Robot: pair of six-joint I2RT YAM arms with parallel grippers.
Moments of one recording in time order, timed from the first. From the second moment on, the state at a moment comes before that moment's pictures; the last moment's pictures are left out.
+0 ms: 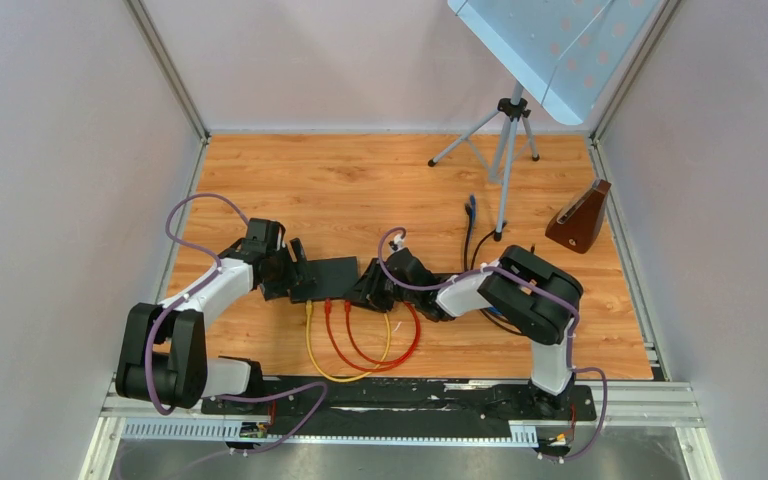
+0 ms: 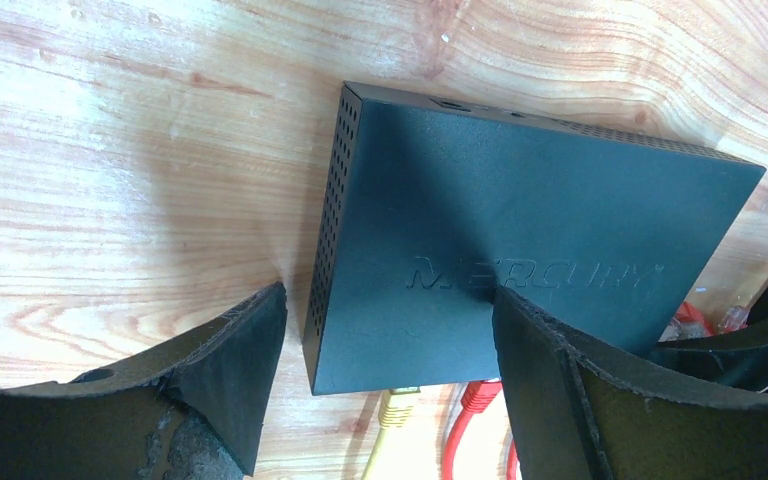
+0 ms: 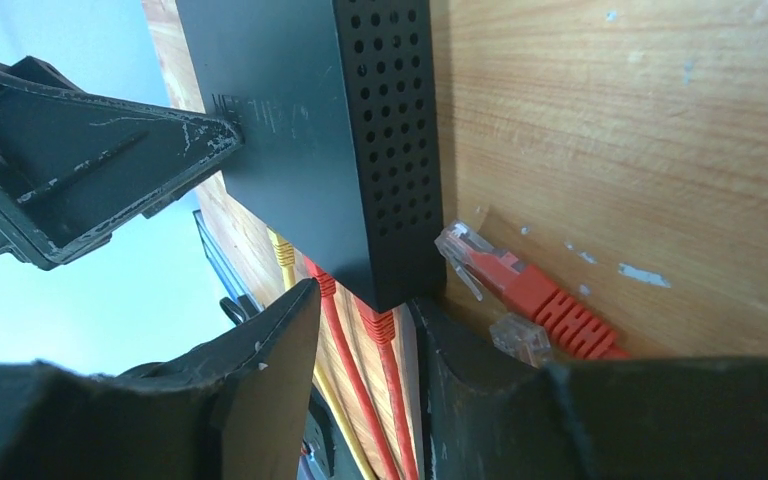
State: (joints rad) left arm -0.16 1.31 0.64 -0.42 0.10 -0.57; right arm 0.93 1.91 0.80 0.56 -0.18 1.26
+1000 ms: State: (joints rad) left arm -0.16 1.32 0.63 -0.39 0.13 -0.57; right arm 0.96 1.98 0.67 0.92 -0.09 1.29
